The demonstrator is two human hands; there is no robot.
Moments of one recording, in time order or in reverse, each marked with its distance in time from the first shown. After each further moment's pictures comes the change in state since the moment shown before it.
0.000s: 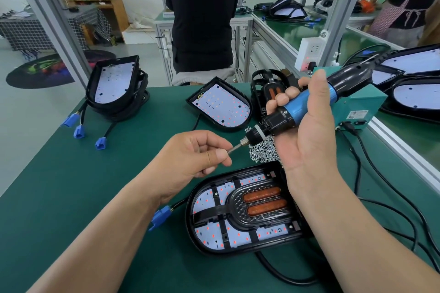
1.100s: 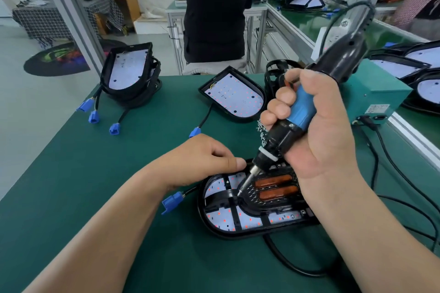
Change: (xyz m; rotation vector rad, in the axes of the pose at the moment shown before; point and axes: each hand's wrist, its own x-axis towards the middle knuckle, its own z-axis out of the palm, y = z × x) left_hand -0.004 -0.001 -0.008 0.529 -0.153 -0.156; right_hand -0.030 -0.007 0.015 -0.056 -0.280 0.259
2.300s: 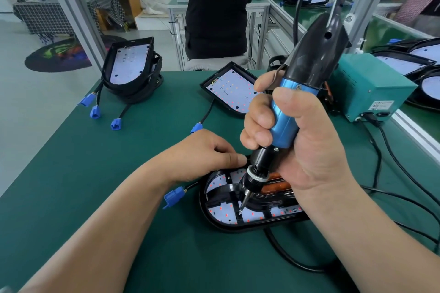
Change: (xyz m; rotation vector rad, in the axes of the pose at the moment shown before) left_hand 0.001 0.001 0.003 -0.003 0.016 0.022; right_hand -0.016 0.013 0.008 -0.109 -0.358 0.094
